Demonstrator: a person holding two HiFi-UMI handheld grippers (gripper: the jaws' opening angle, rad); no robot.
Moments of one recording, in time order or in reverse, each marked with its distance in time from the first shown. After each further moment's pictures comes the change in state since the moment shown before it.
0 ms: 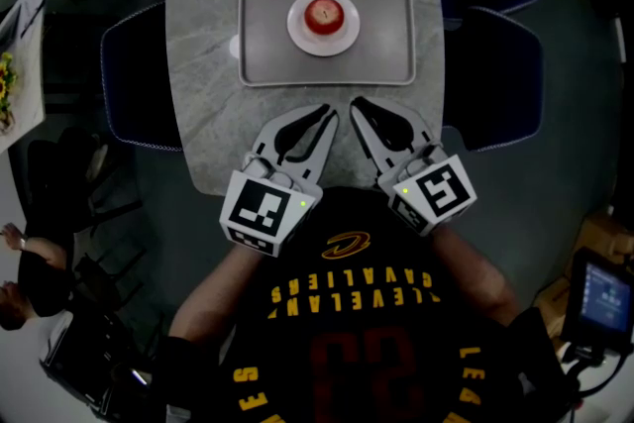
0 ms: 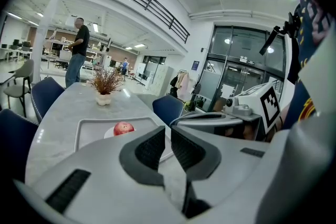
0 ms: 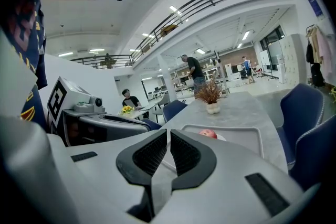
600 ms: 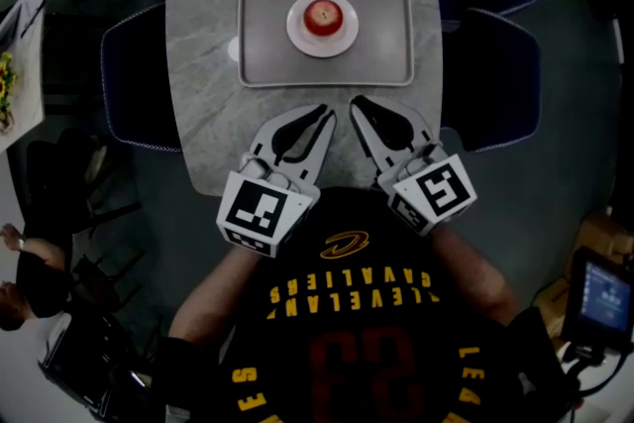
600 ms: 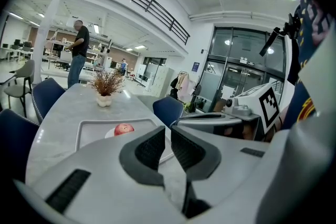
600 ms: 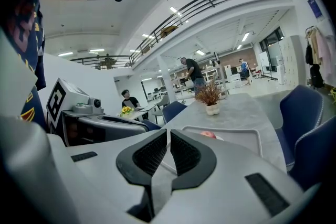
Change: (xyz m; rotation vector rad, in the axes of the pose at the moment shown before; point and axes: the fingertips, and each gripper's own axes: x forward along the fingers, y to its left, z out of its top) left arm -0.001 0.001 0.002 0.000 -0.017 0.006; right arm 0.000 -0.003 0.003 -0.005 -0.013 -0.005
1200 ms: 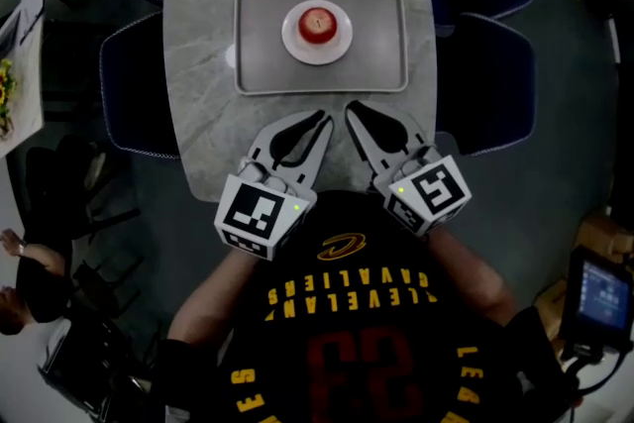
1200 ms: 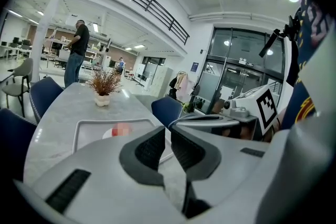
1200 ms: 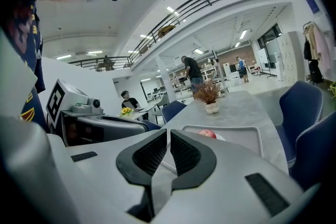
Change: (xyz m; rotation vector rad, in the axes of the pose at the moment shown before) left arm 0.001 -0.001 0.002 -0.005 -0.002 -0.018; right arm 0.001 -0.002 -0.005 0.032 0.015 0.001
